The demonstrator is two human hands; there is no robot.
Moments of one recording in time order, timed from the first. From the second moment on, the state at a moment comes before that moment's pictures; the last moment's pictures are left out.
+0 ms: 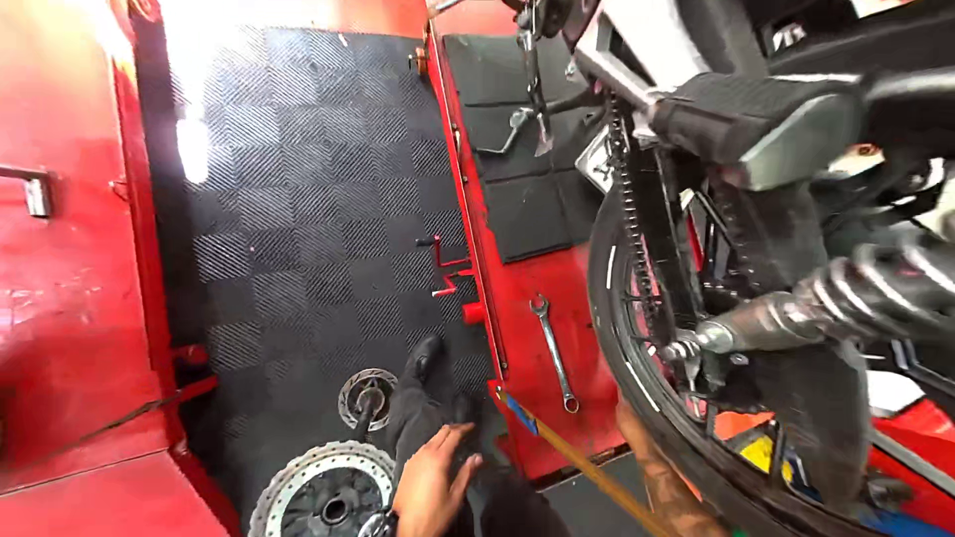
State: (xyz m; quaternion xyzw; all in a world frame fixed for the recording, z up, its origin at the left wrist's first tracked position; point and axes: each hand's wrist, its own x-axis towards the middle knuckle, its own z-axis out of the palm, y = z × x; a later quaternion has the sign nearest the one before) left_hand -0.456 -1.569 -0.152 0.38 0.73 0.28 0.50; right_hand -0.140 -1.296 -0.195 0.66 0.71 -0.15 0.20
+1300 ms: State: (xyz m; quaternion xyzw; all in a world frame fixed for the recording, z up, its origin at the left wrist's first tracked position) left_hand -0.382 -1.361 0.008 0.40 0.52 0.40 0.65; right_hand -0.230 -1.381 0.090 0.55 0.83 -0.03 -0.06
